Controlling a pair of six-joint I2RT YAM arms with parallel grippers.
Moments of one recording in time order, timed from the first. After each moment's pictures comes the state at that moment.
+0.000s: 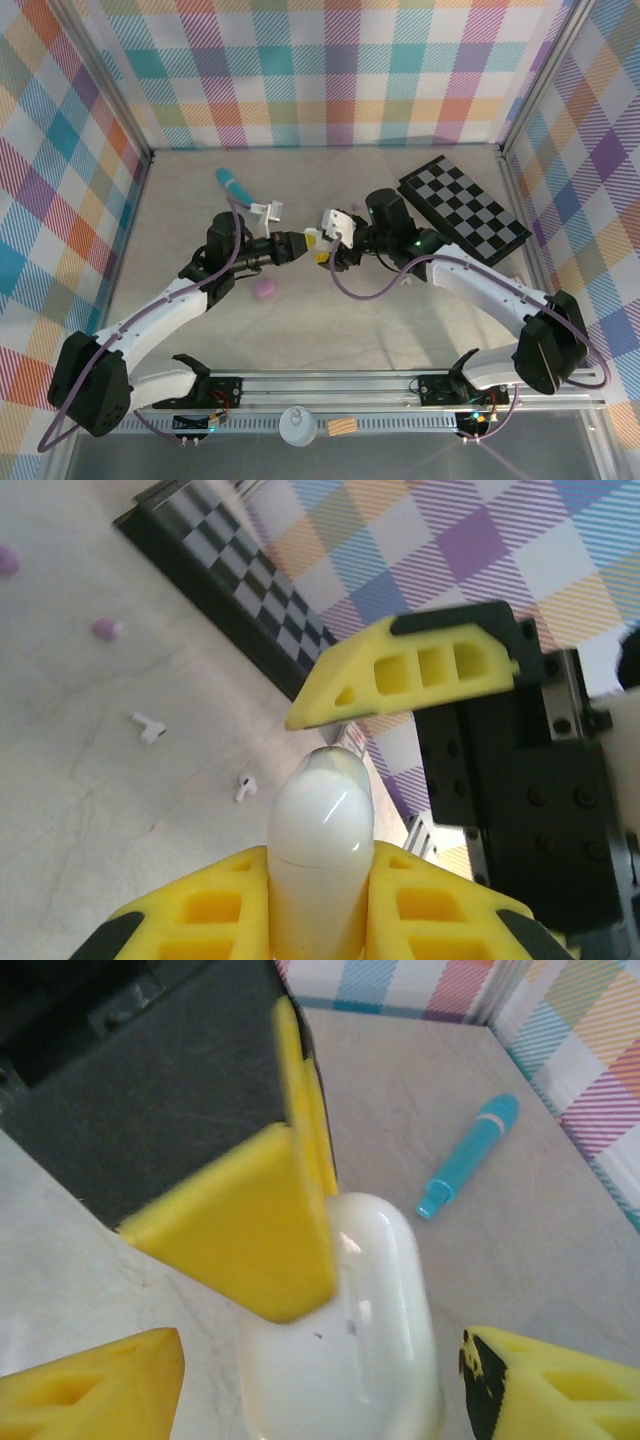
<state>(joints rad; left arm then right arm) -0.50 1.14 0.68 0.22 0.63 -0.72 0.68 1.35 1.05 -0.22 -0.51 -0.54</state>
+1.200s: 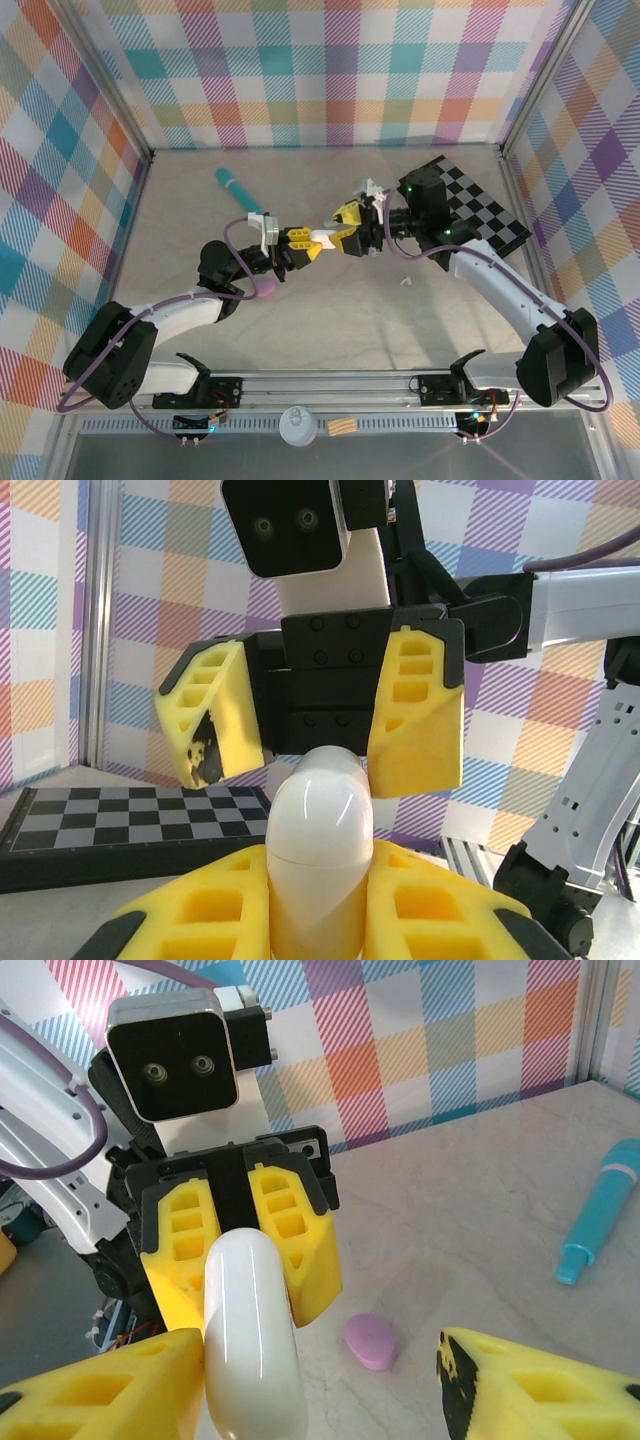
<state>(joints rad) -0.53 1.31 0.49 1.18 0.80 -0.41 0.50 1.30 1.06 -0.14 -0.98 -0.11</state>
